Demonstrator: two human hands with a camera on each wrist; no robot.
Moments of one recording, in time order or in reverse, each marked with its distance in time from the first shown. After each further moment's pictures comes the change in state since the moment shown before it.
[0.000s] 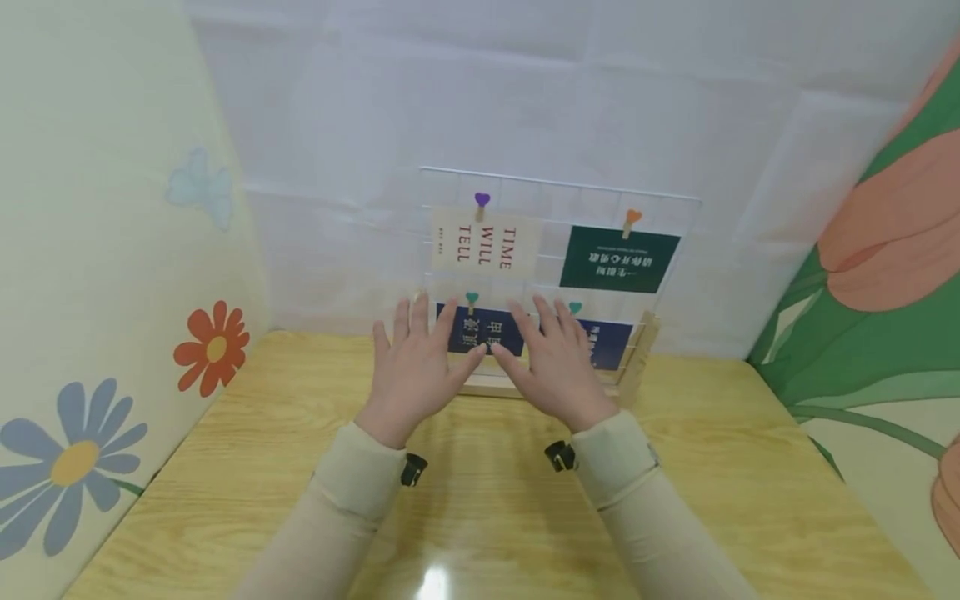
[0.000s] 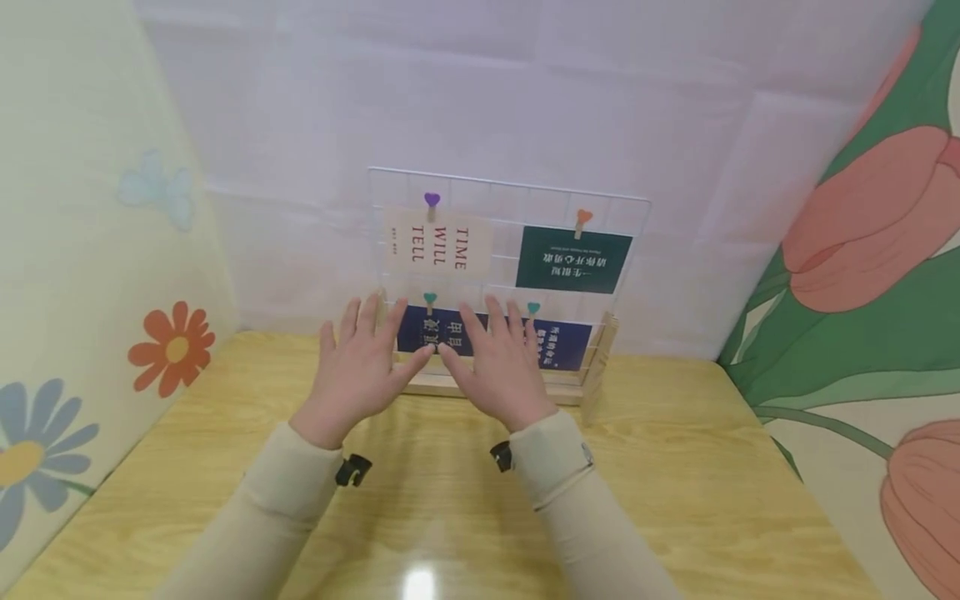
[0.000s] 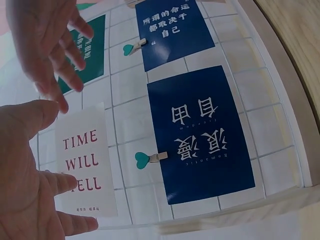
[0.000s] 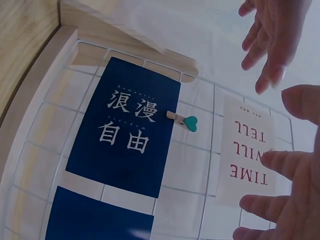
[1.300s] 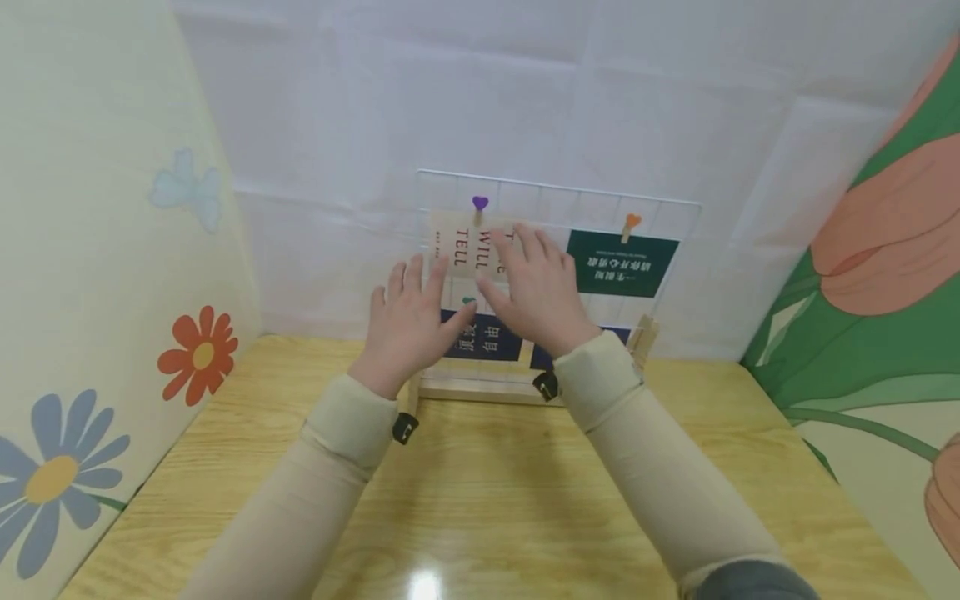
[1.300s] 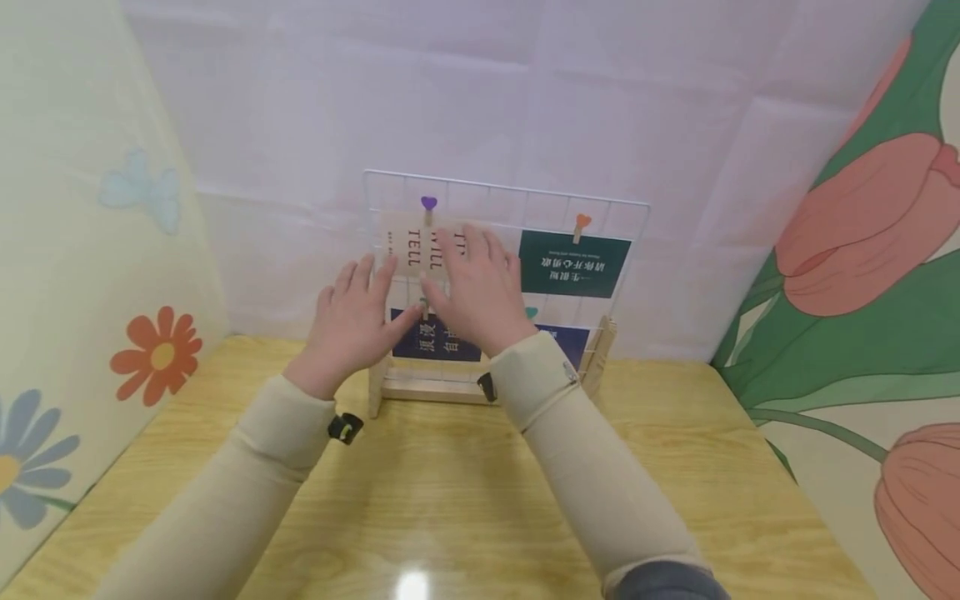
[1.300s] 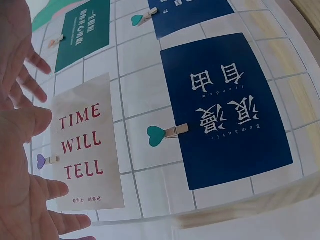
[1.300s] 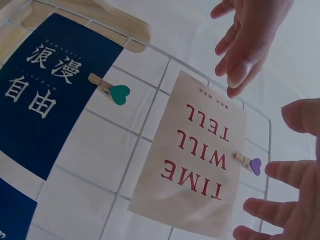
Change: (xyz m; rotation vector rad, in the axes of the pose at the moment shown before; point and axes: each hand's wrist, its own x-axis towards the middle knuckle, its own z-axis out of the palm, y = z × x) left_hand 0.053 -0.010 -0.025 -0.044 0.020 0.036; right_hand 0.076 -0.026 -0.048 -0.154 0.119 -0.056
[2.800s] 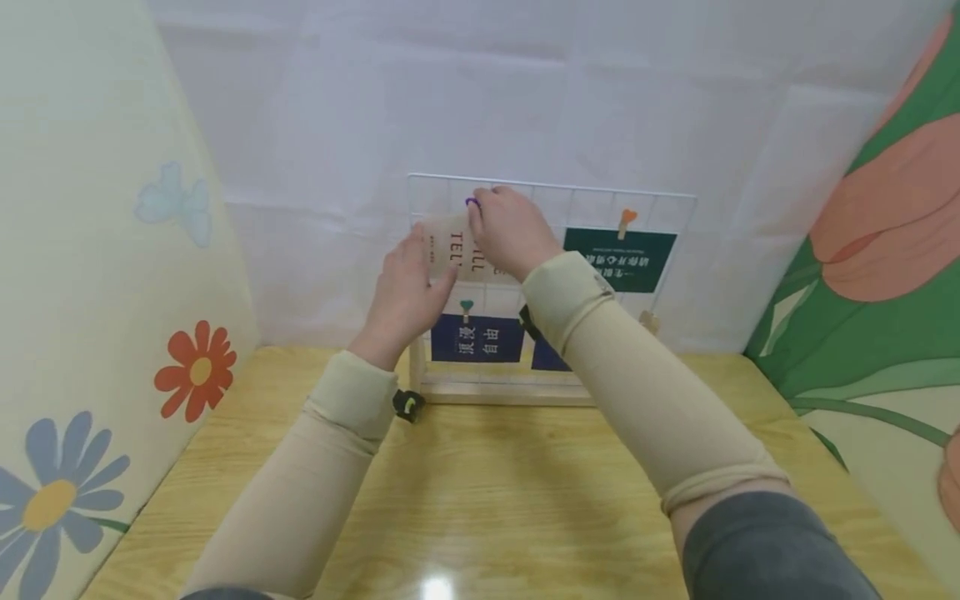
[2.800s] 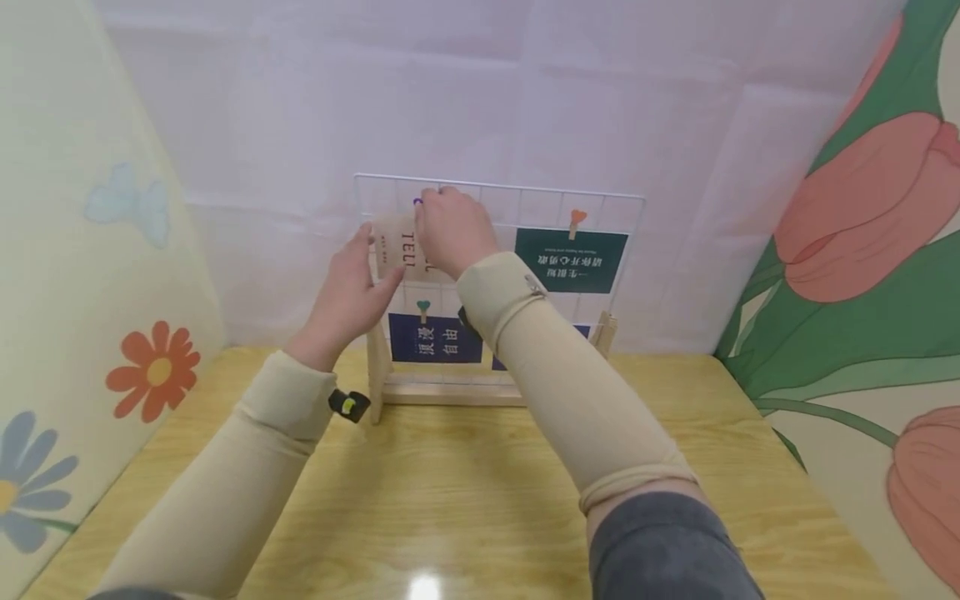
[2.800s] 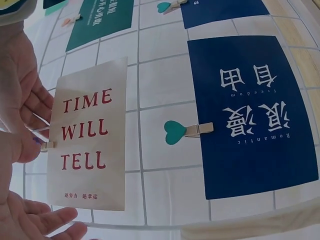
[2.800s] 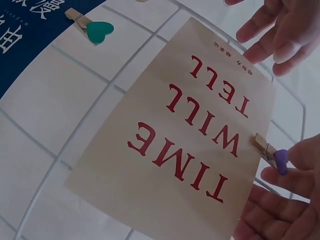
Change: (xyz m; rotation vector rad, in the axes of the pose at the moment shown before) left_hand 0.029 -0.007 -0.019 -0.368 0.165 0.017; right_hand 0.076 -0.017 -0.019 0.068 -0.052 0.022
